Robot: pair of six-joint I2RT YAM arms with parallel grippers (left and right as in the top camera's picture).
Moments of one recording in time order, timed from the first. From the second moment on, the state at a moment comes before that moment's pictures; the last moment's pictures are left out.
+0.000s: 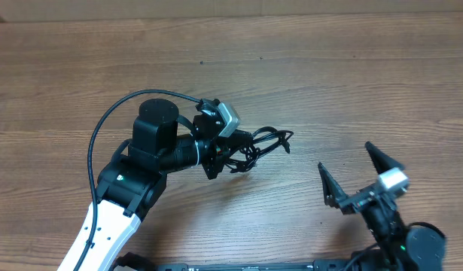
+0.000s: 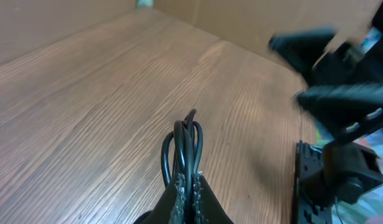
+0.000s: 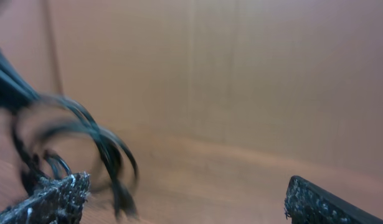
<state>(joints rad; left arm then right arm) -0.43 1.10 0.97 -0.37 0.76 0.10 0.08 0.07 0.35 -0.16 -0.36 0.03</state>
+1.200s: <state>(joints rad) -0.43 1.10 0.97 -0.13 0.77 -0.02 0.08 0.91 0.59 -0.13 -1.39 0.26</state>
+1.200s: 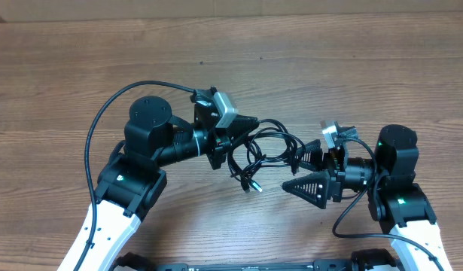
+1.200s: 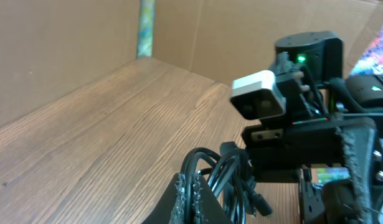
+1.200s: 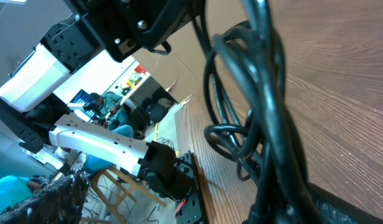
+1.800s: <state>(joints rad) -0.43 1.13 0.97 -0.13 0.75 -0.08 0.08 0.91 0.60 0.13 -1.44 0.27</state>
